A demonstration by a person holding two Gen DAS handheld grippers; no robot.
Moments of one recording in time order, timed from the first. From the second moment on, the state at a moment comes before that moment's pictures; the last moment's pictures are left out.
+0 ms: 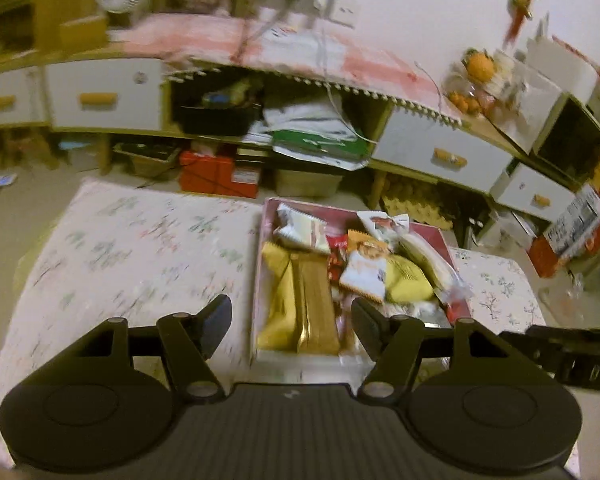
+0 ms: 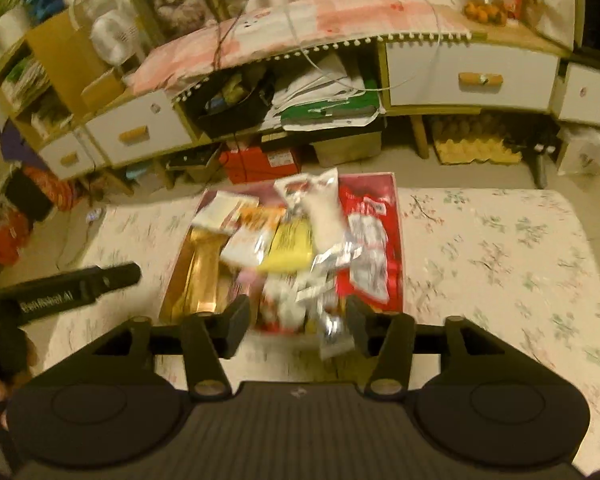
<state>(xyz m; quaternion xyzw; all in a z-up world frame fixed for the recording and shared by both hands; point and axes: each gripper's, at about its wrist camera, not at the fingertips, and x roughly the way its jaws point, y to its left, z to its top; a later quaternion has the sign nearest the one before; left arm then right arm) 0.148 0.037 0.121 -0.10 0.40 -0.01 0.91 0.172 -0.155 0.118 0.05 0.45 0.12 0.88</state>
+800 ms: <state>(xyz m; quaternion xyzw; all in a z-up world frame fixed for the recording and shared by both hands) 0.055 0.004 0.125 -0.04 0.35 0.03 0.94 0.057 -0.146 0.116 -0.05 0.34 0.07 0.94</state>
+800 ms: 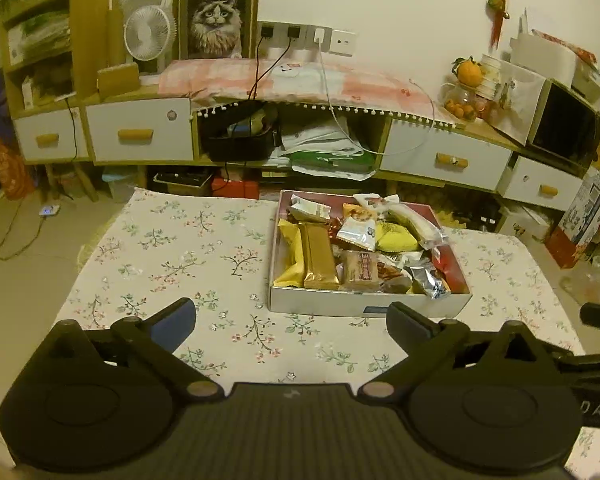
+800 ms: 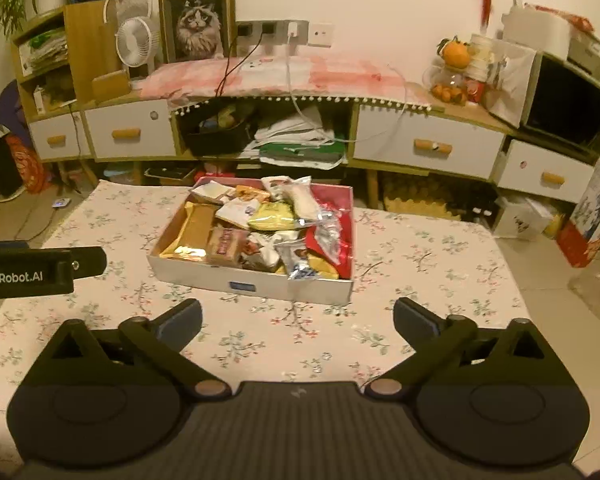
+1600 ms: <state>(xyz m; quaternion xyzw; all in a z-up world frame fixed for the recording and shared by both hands) 0.046 -0.002 0.125 -0.01 0.35 0.04 0.93 0.051 -0.144 0.109 -0.05 0.36 0.06 0.93</state>
